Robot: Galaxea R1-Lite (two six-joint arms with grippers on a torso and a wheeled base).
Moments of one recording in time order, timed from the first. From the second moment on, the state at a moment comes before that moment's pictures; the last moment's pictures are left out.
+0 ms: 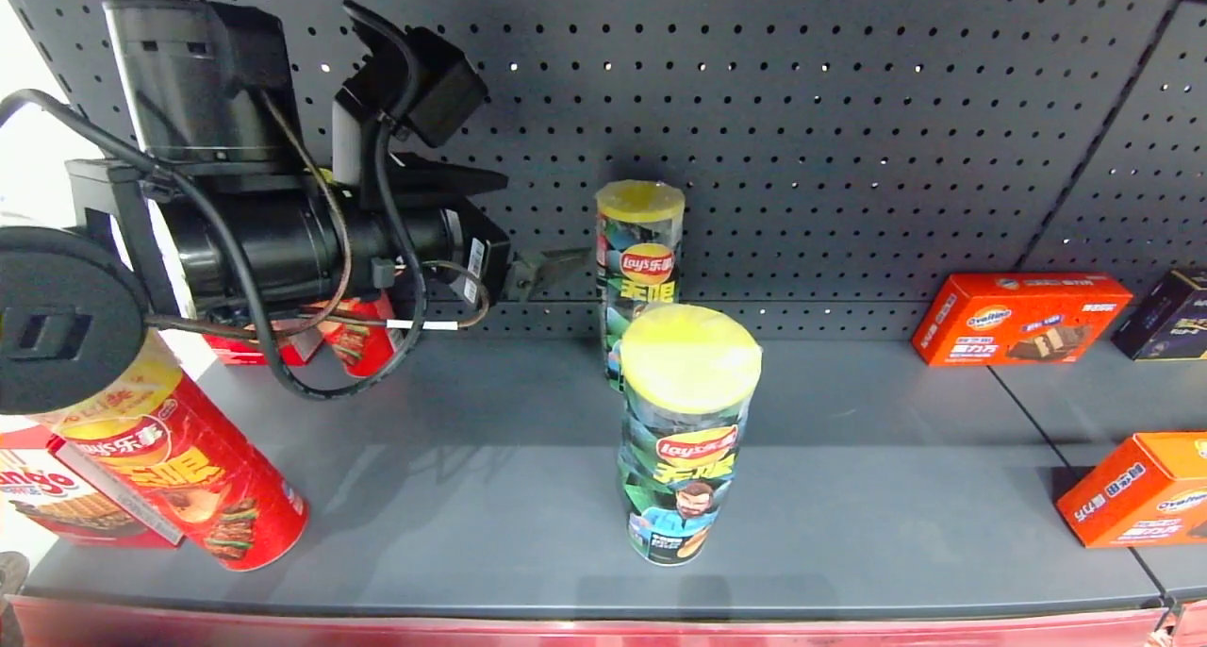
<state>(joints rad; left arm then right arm) -0.45 1.65 -1.23 -0.29 -0.23 0.34 0.40 0.00 0.00 0.00 -0.01 -0.01</state>
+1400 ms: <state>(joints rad) -0.55 1.10 -0.92 -0.23 -0.08 0.37 0.40 0.00 0.00 0.00 -0.01 -0.01</state>
